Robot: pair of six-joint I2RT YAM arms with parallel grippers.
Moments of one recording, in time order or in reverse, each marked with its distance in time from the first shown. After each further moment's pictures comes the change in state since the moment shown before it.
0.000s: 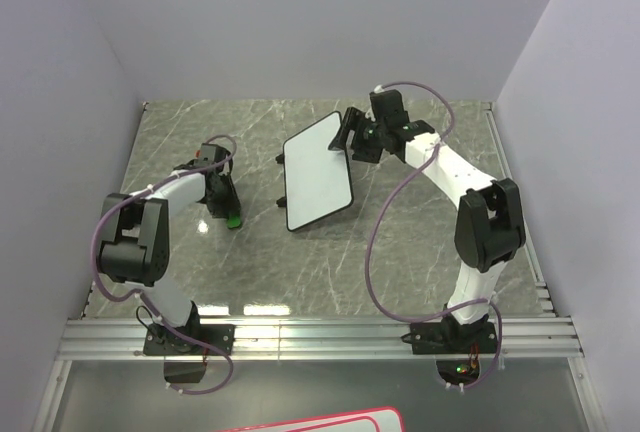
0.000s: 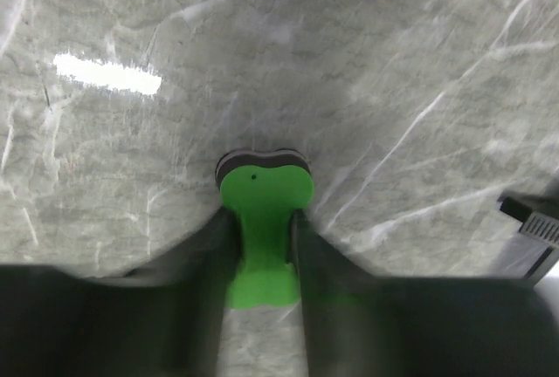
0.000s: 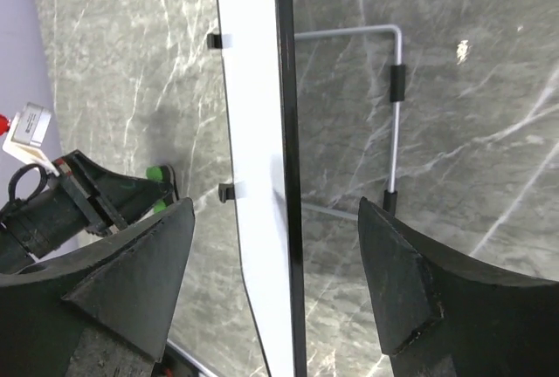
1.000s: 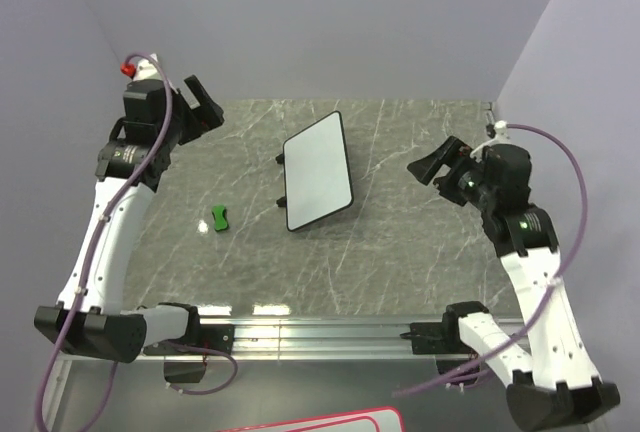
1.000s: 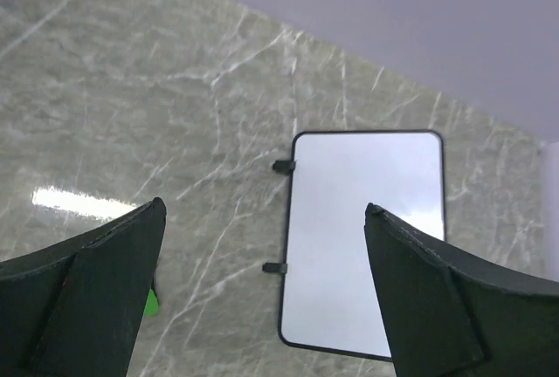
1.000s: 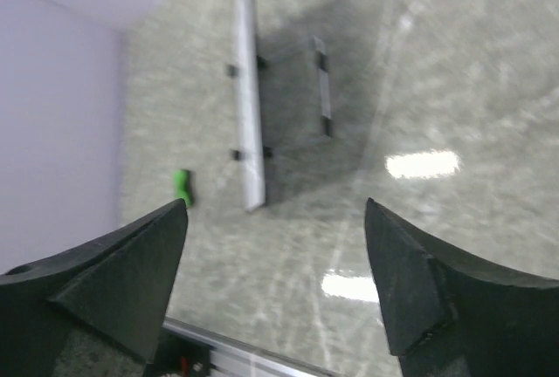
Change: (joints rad) left arm 0.002 -0.430 0.490 -0.166 -0.089 -0.009; right arm -0.284 -0.931 -0.418 -0.252 0.037 -0.006
